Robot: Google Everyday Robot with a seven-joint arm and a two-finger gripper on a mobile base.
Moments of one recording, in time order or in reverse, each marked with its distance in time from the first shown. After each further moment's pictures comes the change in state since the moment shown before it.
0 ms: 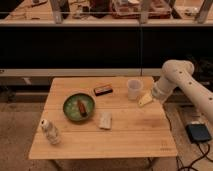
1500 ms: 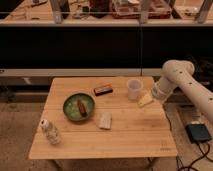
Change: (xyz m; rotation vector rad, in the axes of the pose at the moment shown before) arm 0.000 0.000 0.000 0.000 0.001 0.001
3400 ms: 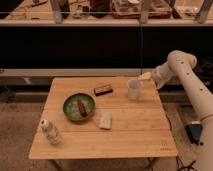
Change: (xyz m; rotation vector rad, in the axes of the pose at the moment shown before) arm 0.139 0.051 -0.005 0.100 0.311 0.422
